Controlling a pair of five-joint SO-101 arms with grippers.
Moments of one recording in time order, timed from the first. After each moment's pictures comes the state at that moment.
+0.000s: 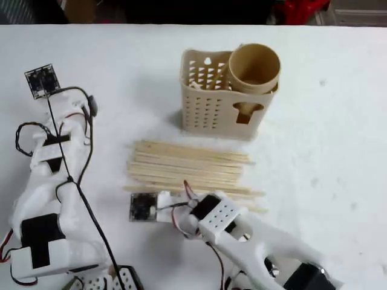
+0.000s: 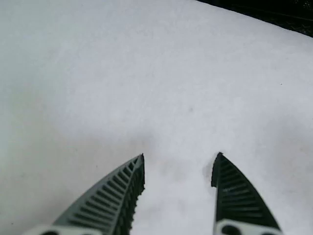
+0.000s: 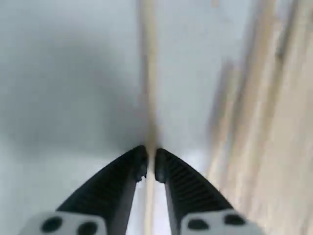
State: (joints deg) left arm -21.1 -4.0 44.9 7.0 8.6; right arm -45.8 -28.2 66.0 43.8 42.9
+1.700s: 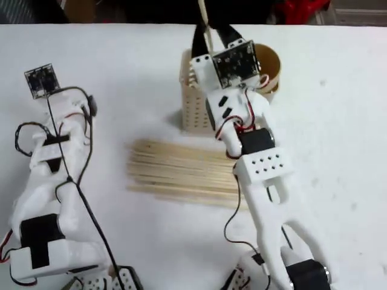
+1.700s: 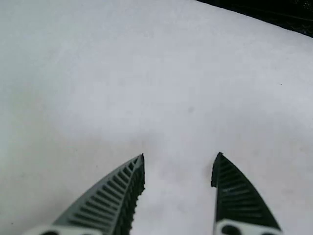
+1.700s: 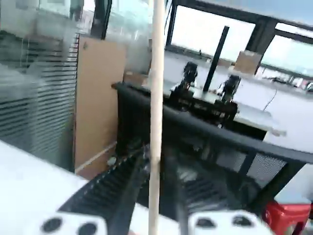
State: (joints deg) left arm -21.1 -4.0 44.9 7.0 8.6; right arm -19.5 -24.0 29.9 -2.7 15.5
